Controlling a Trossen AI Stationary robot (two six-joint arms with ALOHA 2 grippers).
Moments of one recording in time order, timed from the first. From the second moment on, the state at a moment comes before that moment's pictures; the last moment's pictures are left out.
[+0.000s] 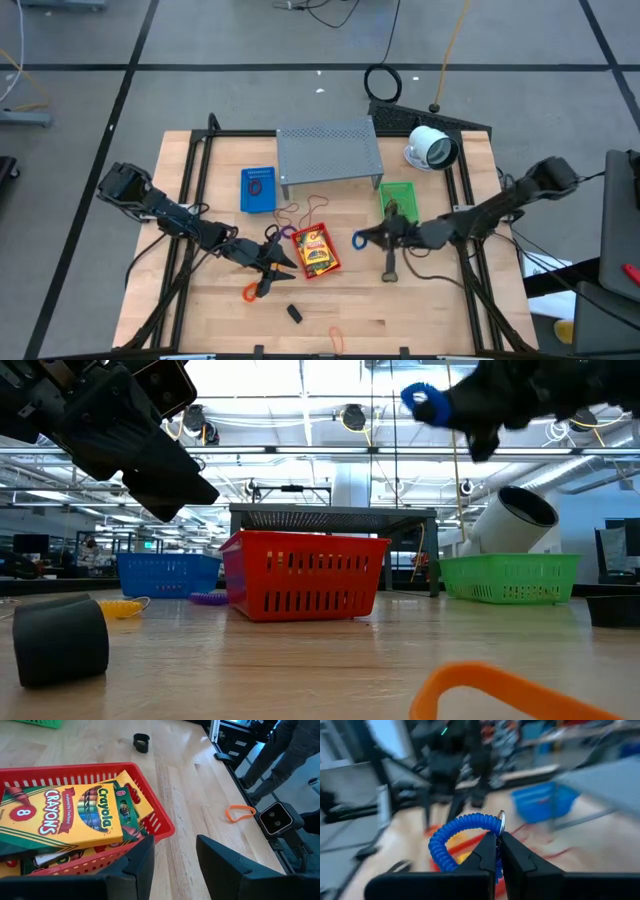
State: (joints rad) left arm -0.43 1.49 0.50 0.55 -0.11 -0.40; right arm 0.40 1.21 0.44 0.64 0.48 0.26
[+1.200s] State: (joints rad) left arm -0.35 1.49 0.65 0.85 -0.18 -0.39; right arm 0.33 1.26 0.44 0.84 0.26 0.12
